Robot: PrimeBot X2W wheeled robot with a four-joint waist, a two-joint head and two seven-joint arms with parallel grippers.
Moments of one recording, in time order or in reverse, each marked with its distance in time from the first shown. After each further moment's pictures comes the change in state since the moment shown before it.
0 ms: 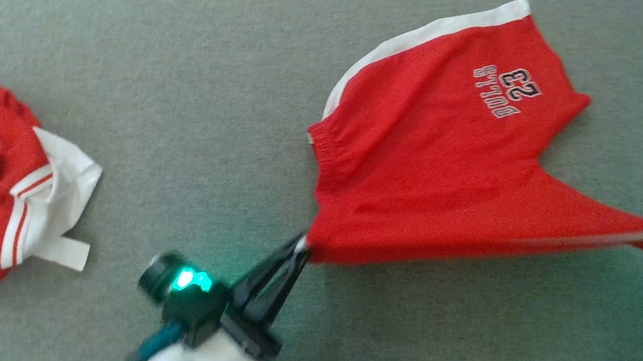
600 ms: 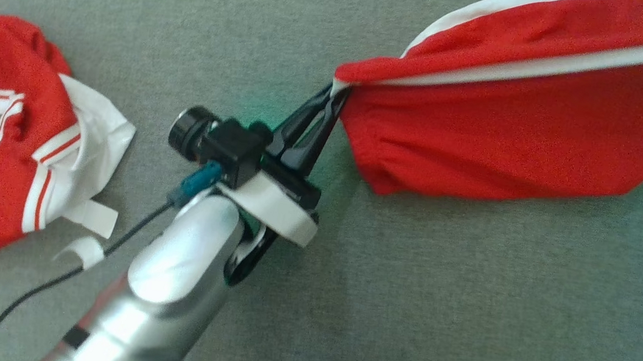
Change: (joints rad) left arm -0.497 -0.164 0.021 0.317 -0.077 -0.013 0.022; right arm -0.673 -0.223 0.273 0.371 0.013 0.000 0.140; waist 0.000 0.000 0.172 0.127
